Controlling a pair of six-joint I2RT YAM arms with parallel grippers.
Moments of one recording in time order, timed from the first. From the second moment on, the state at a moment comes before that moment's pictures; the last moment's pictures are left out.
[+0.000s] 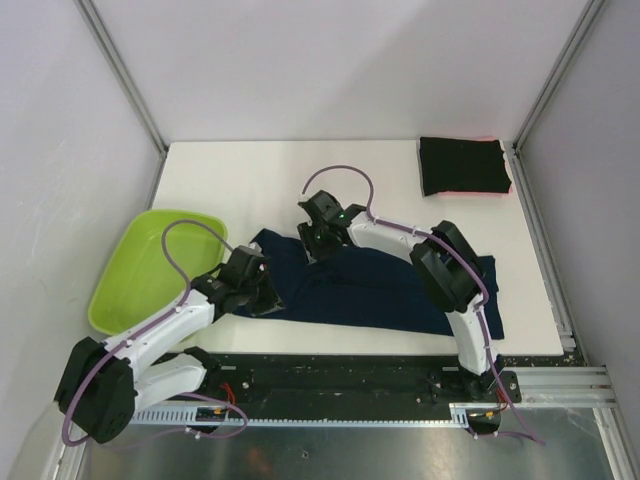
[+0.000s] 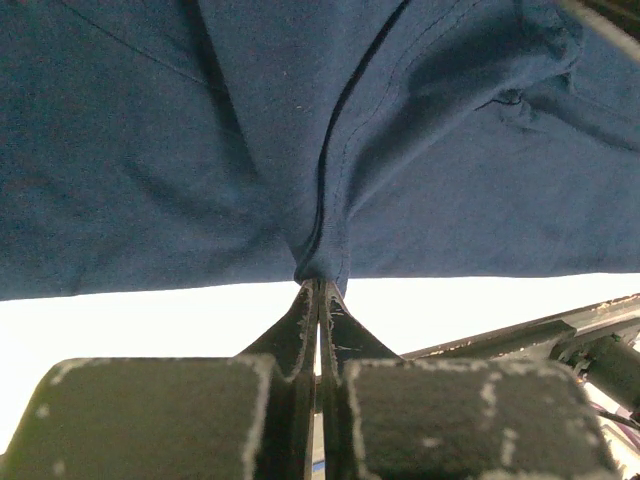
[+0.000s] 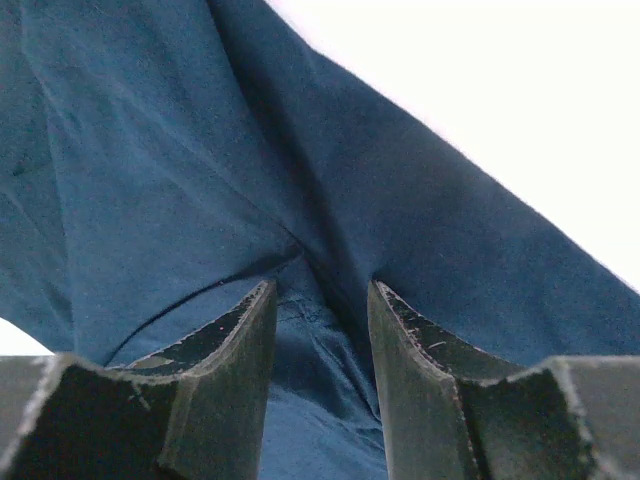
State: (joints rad) left arm -0.54 1.05 0.54 -0.48 0.11 -0.87; right arm 0.80 2.10 1.60 -0.49 -0.08 0.40
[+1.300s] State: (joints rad) left arm -0.57 0.95 0.48 -0.53 0.08 -0.98; right arm 0.84 2.06 1.56 -0.51 -0.02 0.40
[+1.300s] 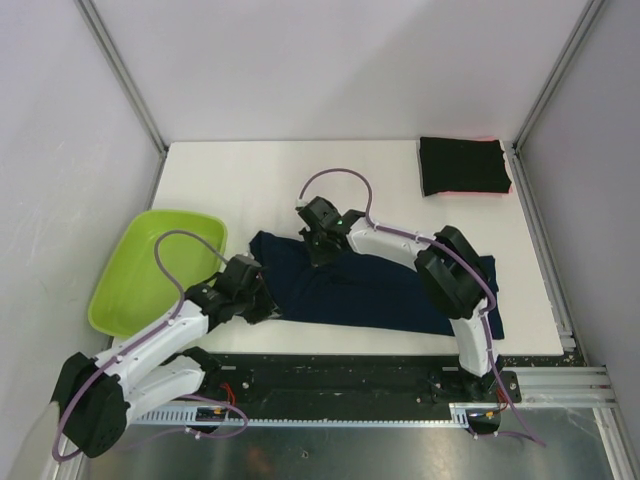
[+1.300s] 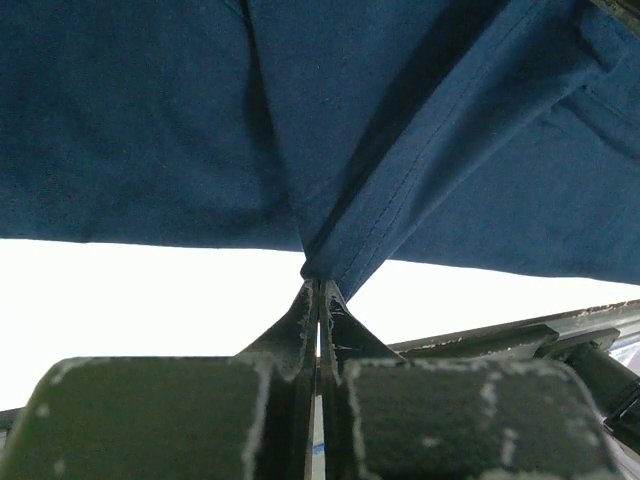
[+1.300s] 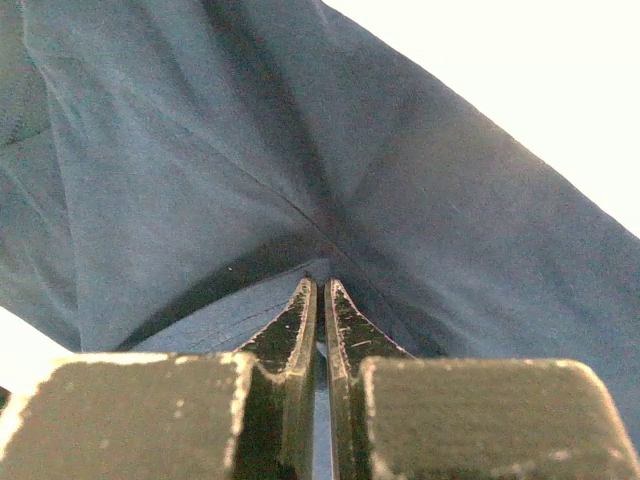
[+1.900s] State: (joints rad) left arm -0.55 1.19 0.70 -0.56 -0.11 -0.87; right arm 0.84 1.95 1.41 -0.41 0.18 0.53
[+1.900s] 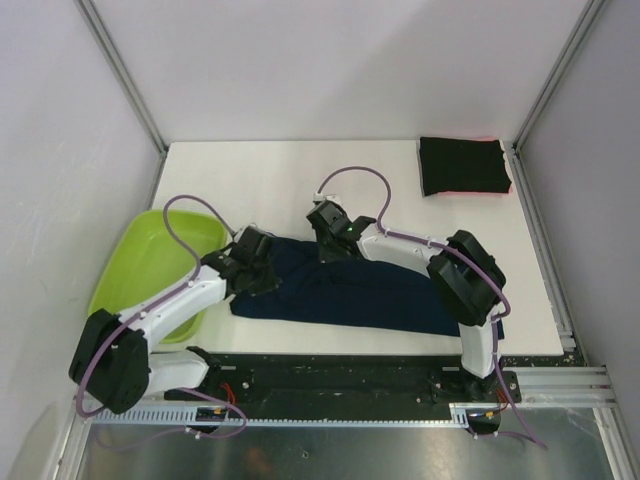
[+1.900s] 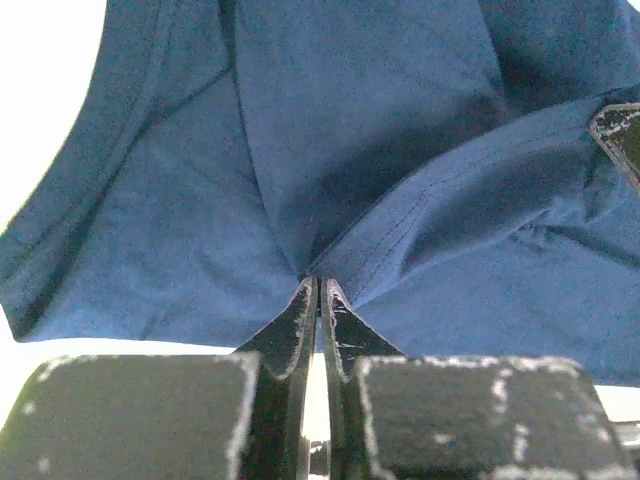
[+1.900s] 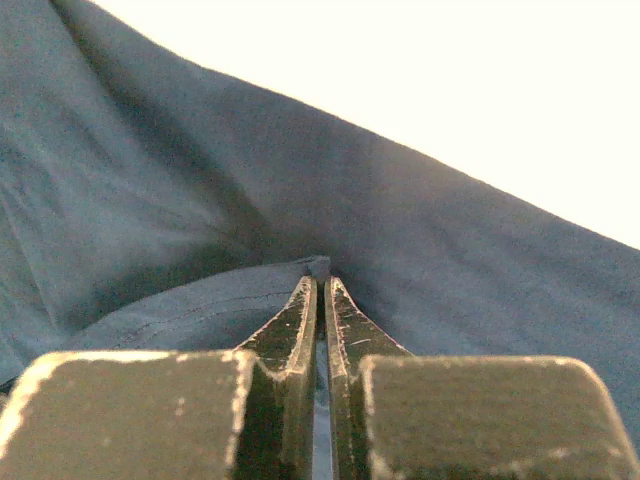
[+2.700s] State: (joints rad) left arm -0.42 1.32 0.84 -0.55 -0.09 -0.67; right arm 0.84 1.89 1.39 -0.41 0.32 0.63
